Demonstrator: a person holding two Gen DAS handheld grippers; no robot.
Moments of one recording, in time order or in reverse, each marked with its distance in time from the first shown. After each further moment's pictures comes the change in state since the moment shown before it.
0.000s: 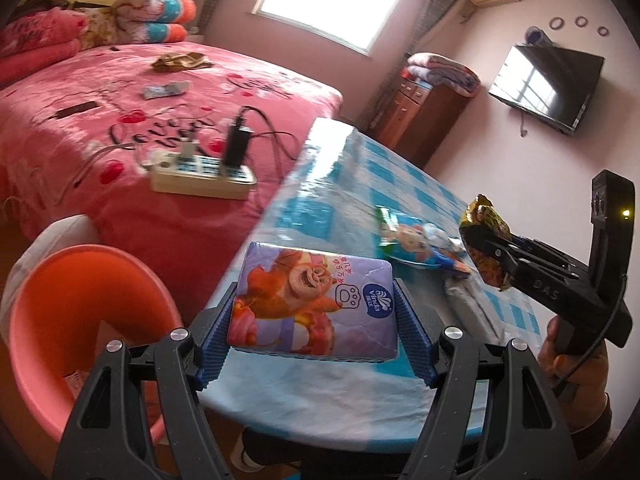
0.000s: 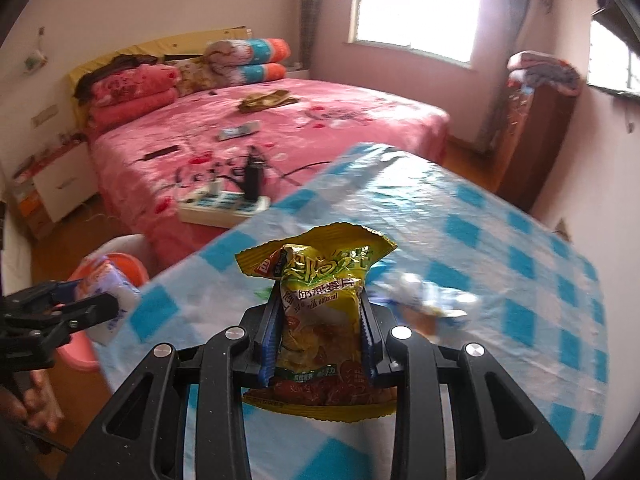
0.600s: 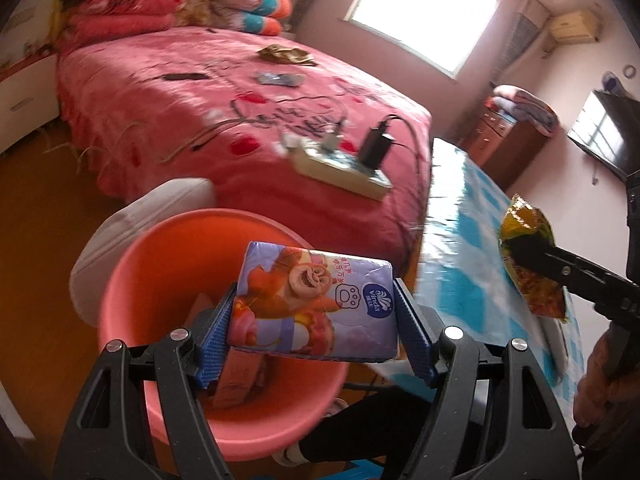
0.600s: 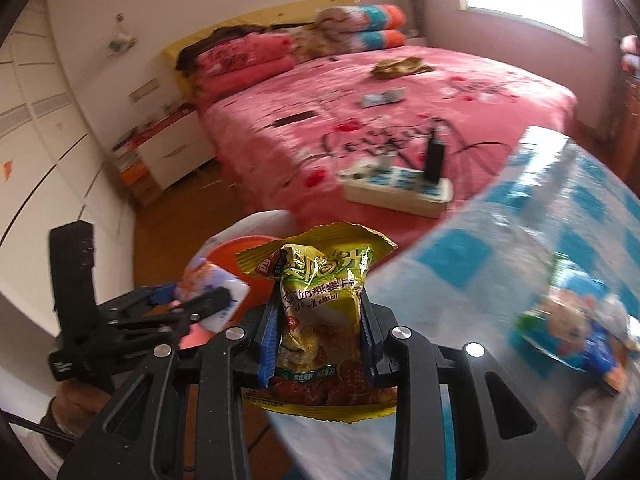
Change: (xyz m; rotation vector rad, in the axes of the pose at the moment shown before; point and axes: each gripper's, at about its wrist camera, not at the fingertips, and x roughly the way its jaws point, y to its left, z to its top) left arm -0.028 0.119 -0.022 -0.192 -0.027 0.230; right arm 0.052 0.137 0.027 -0.090 0.136 0.445
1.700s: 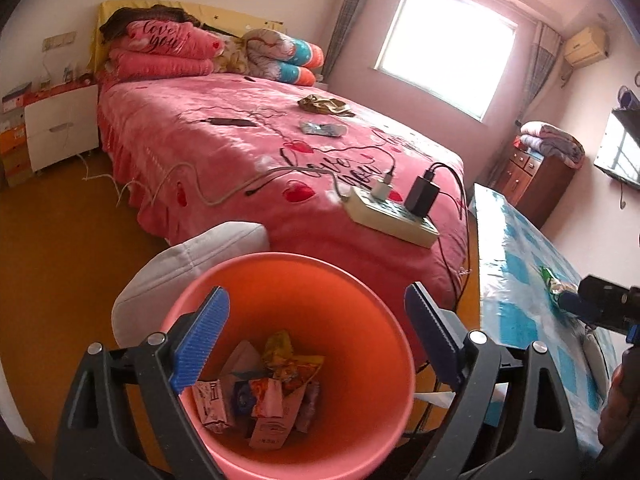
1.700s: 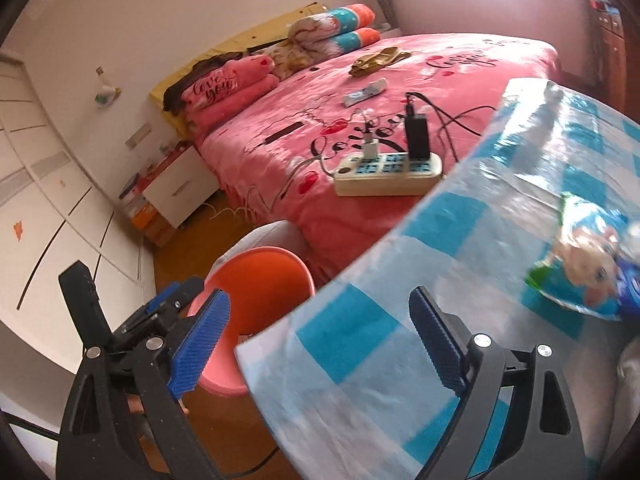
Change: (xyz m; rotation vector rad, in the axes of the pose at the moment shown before) left arm -0.008 0.017 -0.002 0.013 -0.207 0.122; right arm -0.009 -0.042 -0.032 0.211 -0.072 0.059
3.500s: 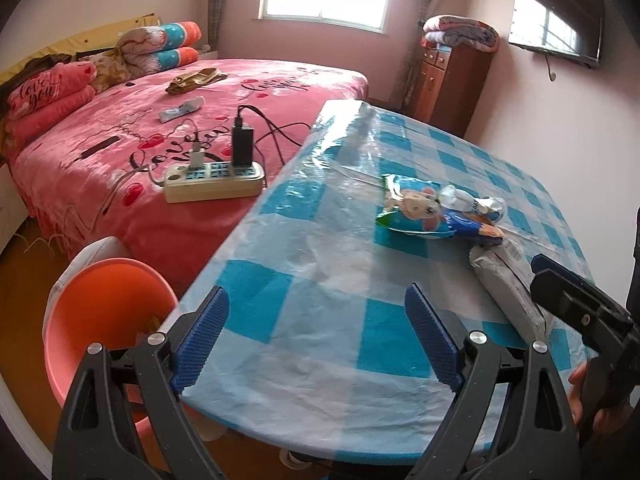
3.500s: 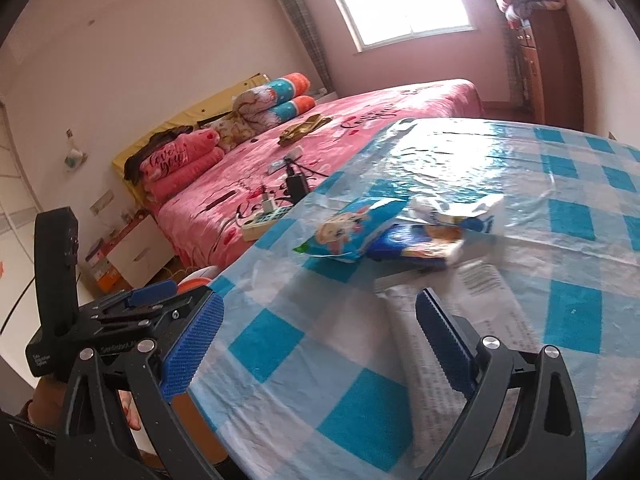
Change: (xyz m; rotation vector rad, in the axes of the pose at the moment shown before) left arm -0.017 -0.219 -0.031 0.361 0.206 -0.161; right arm -0.143 -0.103 -0.076 0.105 -0.269 -0.165
